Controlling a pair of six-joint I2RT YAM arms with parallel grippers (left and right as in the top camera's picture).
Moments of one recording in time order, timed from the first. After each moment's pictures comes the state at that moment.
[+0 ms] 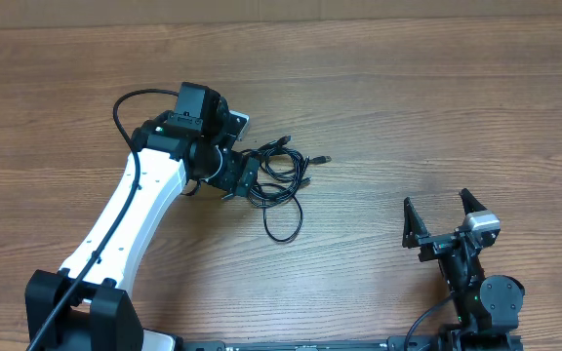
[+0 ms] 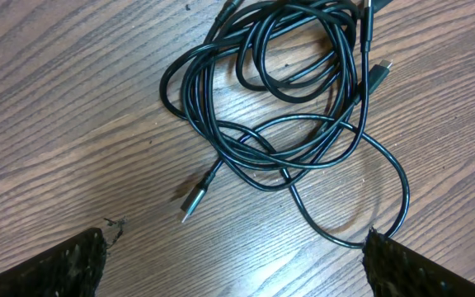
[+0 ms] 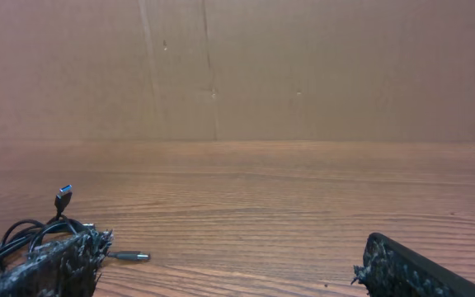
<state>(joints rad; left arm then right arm) -0.26 1.60 1.26 -0.93 0.19 0.10 0.01 0.01 0.02 -0.02 -0.17 0.07</state>
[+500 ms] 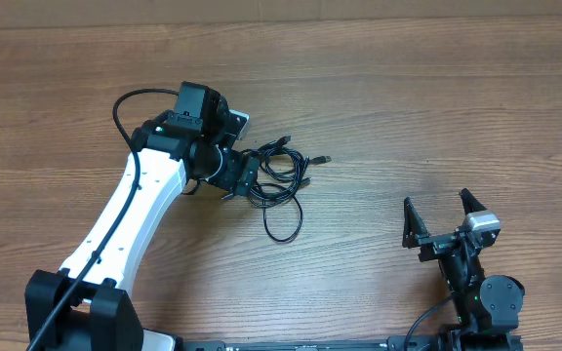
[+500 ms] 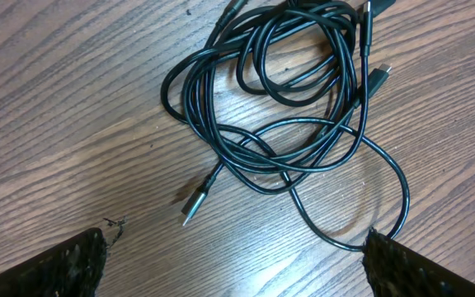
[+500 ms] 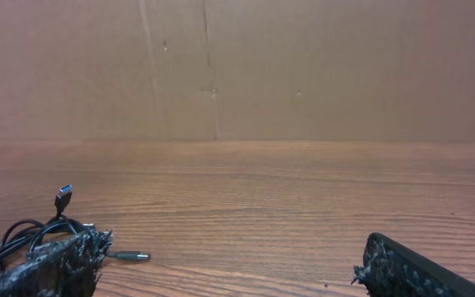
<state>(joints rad) -0.26 1.60 1.26 -0.92 0.19 0.10 0.01 0.01 0.02 -0.02 -0.17 0.07</state>
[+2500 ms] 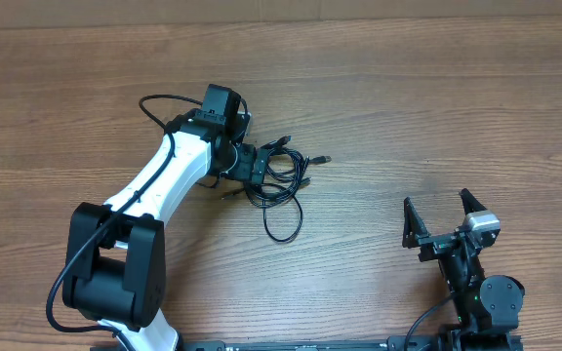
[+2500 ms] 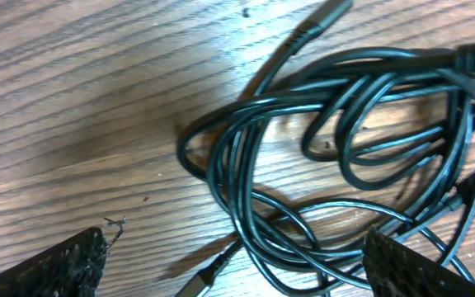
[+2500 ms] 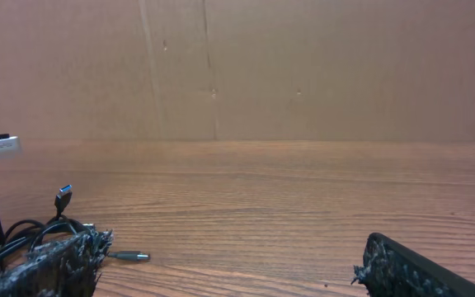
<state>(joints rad) -0.29 1.84 1.26 -0.74 0.10 -0.13 0.01 0.01 0.02 -0.02 -0.17 0.07</state>
